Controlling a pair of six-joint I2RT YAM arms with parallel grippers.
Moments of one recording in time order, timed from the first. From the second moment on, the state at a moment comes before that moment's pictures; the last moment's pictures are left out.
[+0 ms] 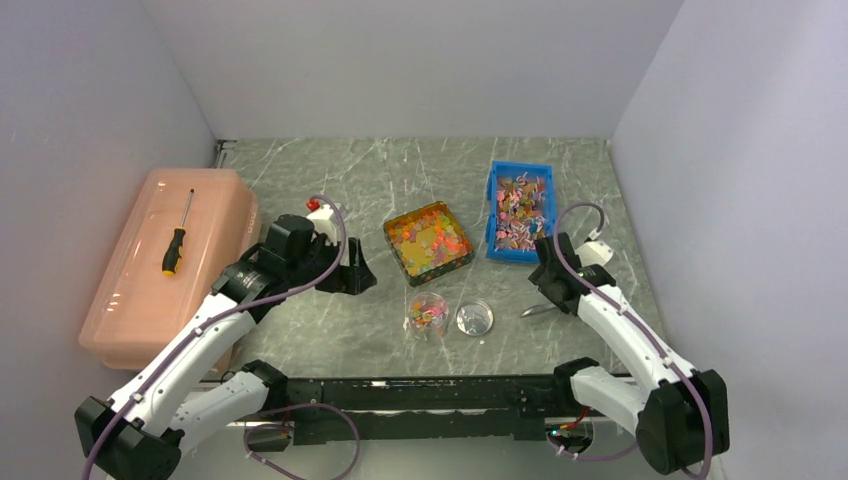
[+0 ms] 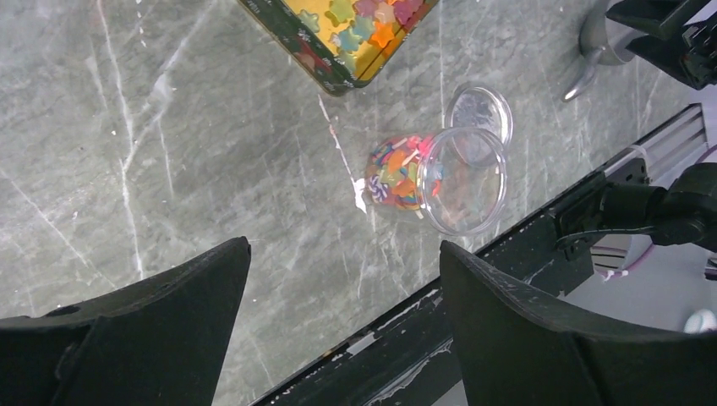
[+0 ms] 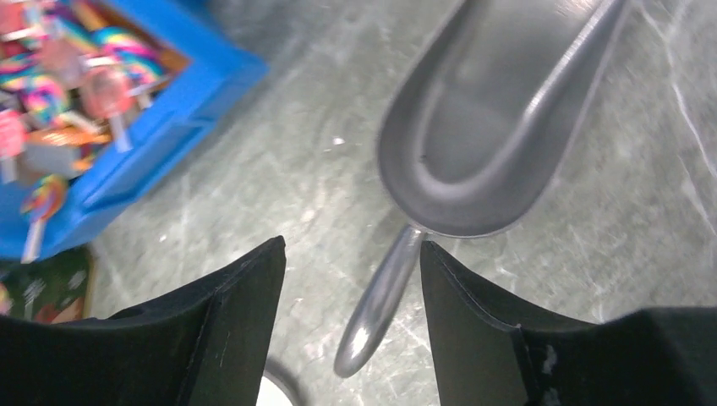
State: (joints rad) left arm -0.51 0.91 0.86 -0.63 0.22 -0.42; right arm 0.29 1.04 0.63 -0.74 0.54 1.07
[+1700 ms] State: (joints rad) left arm -0.51 0.77 0.87 -0.68 0.16 -0.37; right arm 0.63 1.31 0.68 -0.55 0.16 0.65
